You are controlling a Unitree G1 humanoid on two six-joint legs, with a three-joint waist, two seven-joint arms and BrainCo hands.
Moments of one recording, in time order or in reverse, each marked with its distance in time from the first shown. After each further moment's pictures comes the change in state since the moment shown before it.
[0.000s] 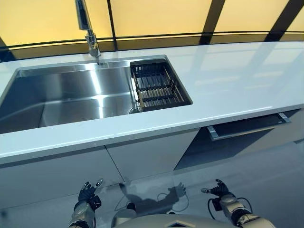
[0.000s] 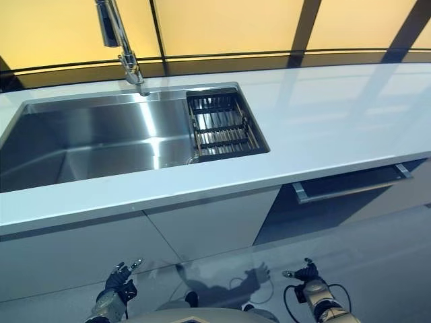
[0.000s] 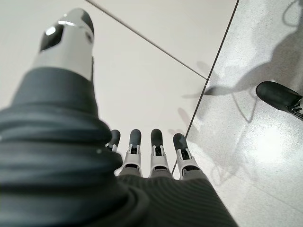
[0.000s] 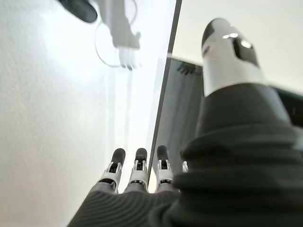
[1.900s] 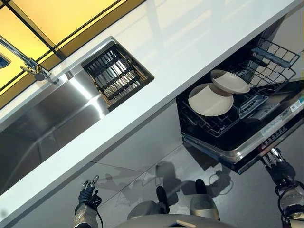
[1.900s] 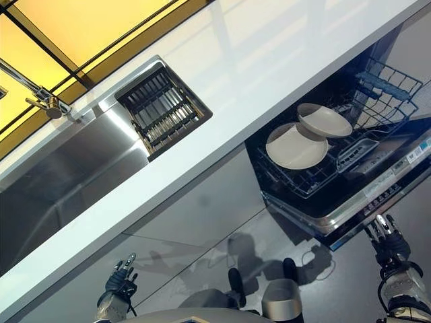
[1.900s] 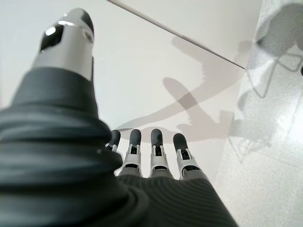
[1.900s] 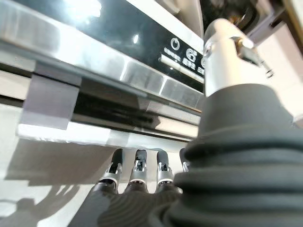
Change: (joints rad) left arm 0.049 -0.052 0.160 -0.094 -0.218 -0.015 -0.112; right arm 0.011 -0.426 -0.438 -0.196 1.061 -0.057 0.644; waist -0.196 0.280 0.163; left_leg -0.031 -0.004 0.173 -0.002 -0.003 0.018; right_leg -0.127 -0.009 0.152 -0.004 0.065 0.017
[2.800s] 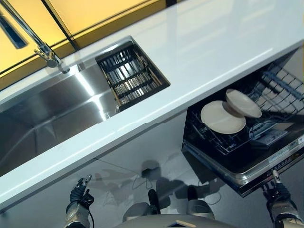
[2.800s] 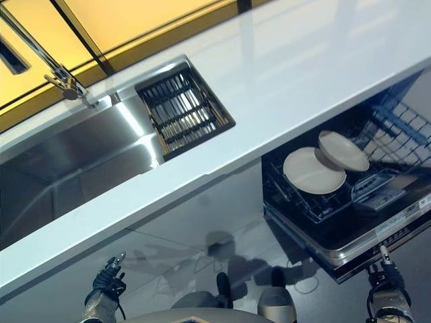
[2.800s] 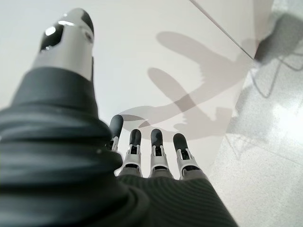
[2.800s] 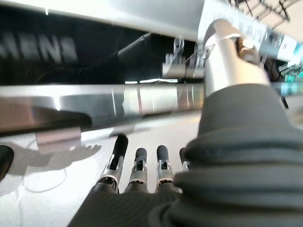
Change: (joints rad) left arm -0.014 0.055 0.009 0.001 0.011 0.003 0.015; right arm 0.010 0.081 -0.174 0.215 0.090 0.050 -0.266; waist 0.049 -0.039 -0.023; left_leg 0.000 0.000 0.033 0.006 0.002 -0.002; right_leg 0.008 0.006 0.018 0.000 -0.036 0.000
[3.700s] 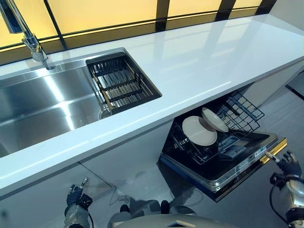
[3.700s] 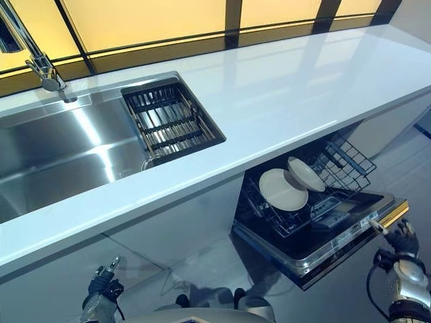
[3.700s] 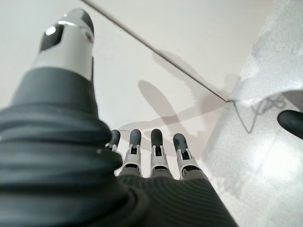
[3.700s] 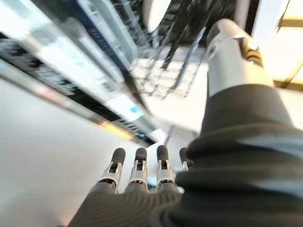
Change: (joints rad) left arm 0.028 0.004 0.081 -0.029 0.079 0.029 0.098; right arm 0.103 -0.021 0.074 -0.335 -0.585 -0.087 -0.196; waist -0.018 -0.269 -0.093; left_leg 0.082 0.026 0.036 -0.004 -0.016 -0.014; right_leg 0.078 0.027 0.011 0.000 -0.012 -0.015
